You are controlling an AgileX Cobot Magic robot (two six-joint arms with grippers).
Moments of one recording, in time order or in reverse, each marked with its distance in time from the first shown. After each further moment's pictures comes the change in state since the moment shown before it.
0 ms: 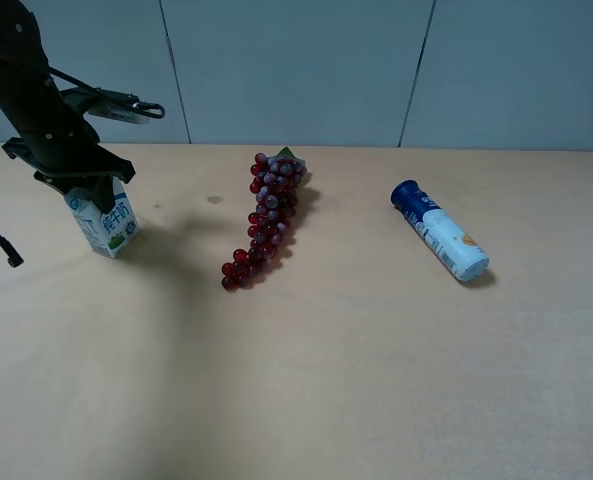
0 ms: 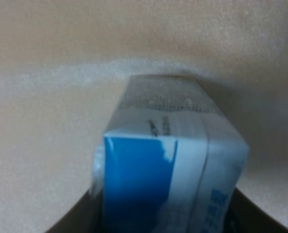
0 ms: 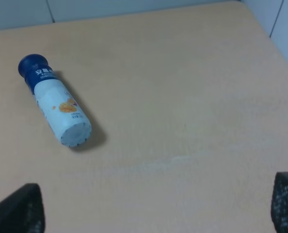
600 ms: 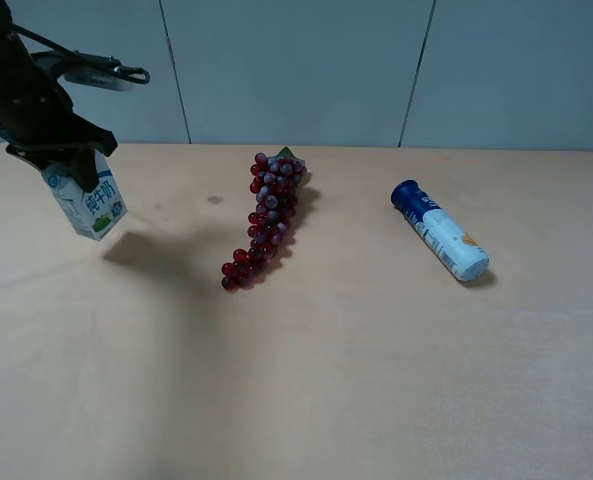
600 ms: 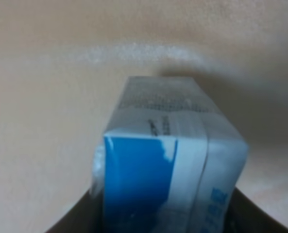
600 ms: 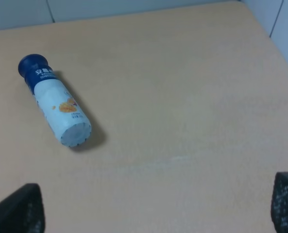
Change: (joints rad) left arm 0.000 -0.141 -0.026 -0.008 0.135 0.000; right arm 0.000 0.000 0.000 0.000 0.000 0.000
